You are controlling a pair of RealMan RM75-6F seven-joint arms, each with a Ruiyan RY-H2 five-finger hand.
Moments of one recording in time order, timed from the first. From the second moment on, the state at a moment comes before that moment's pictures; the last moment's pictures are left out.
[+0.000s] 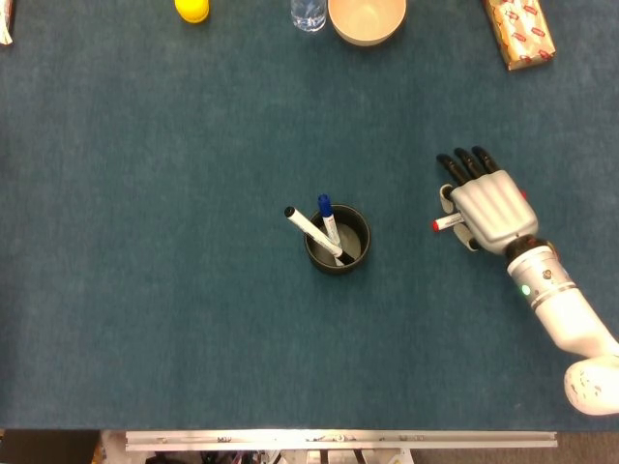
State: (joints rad) left arm -0.02 -1.21 -0.03 -1.44 1.45 1.48 -0.07; right arm 0.57 -1.64 0.06 -1.42 -1.13 0.98 -0.63
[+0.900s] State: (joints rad) left arm -0.01 -1.22 -0.02 -1.43 1.45 1.48 -0.08; right arm 0.57 -1.66 0.05 -1.41 -1.16 1.01 -0.58
